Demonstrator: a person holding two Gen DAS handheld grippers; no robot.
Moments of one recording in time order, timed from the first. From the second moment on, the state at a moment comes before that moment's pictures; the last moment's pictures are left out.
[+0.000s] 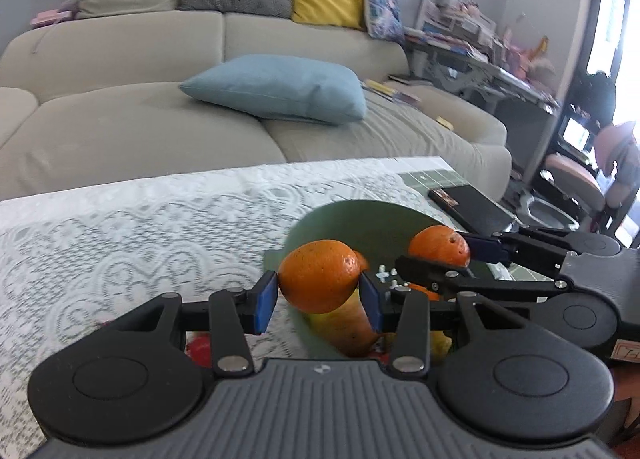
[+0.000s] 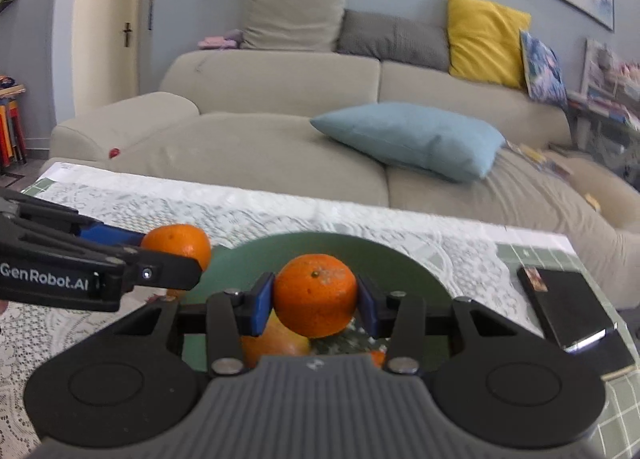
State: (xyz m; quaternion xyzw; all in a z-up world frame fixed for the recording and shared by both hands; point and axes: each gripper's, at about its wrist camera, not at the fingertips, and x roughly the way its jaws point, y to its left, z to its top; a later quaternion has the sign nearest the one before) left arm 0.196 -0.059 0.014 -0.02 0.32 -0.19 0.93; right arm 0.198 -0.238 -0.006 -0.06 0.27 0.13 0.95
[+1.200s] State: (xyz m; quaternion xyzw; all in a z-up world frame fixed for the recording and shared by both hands) left arm 0.259 -0.121 -0.023 0.08 0.38 -0.20 0.90; right arm 0.242 -0.242 -0.049 -0.11 0.35 0.12 0.92
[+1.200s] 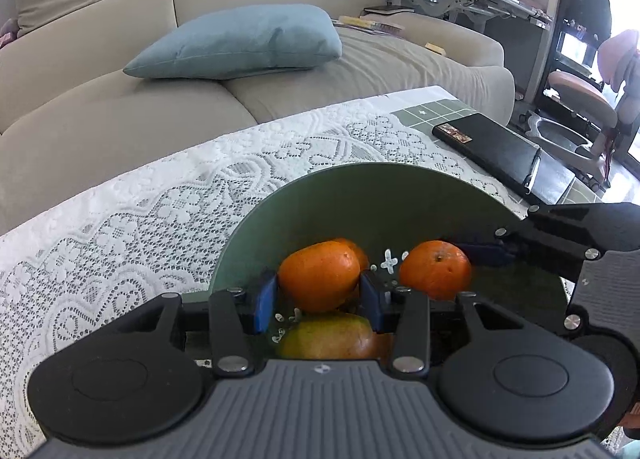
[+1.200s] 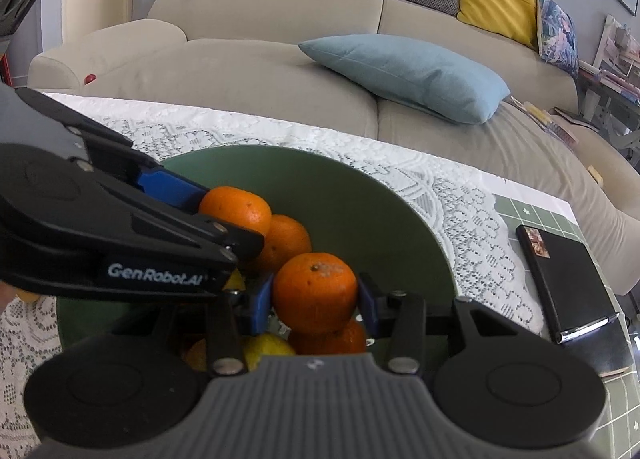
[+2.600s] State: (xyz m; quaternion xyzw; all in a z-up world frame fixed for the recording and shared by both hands) left arm 0.219 -0.097 0.017 0.08 0.31 -0.17 0.93; right arm 0.207 -0.248 -0.024 -0.07 0.28 0.11 0.95
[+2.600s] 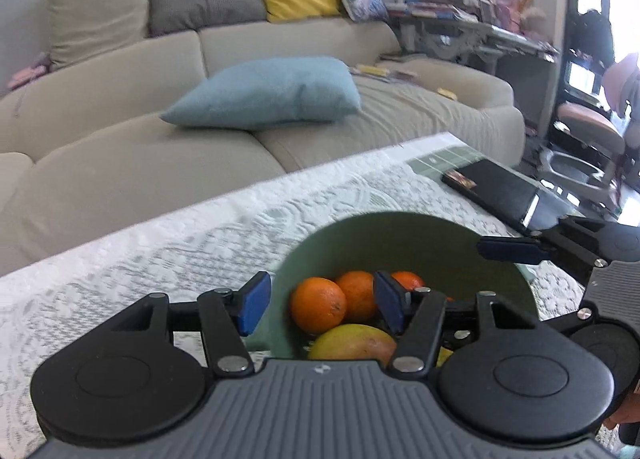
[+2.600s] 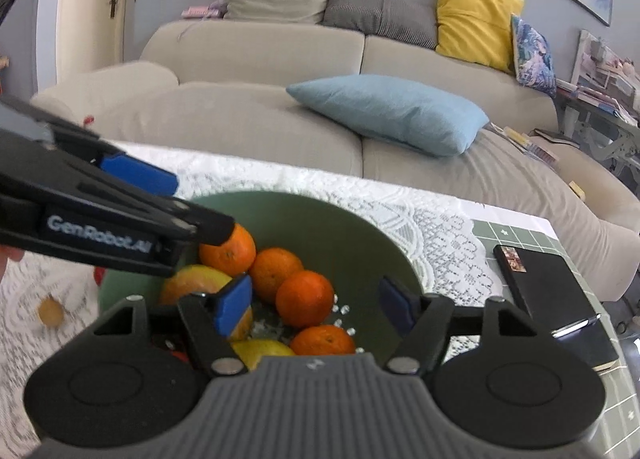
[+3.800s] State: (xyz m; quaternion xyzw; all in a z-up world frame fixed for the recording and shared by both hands) left arm 0.134 0.058 -0.019 -0.03 0.32 -0.05 0.94; right arm 0.137 -0.142 -0.040 -0.03 0.22 0.19 0.96
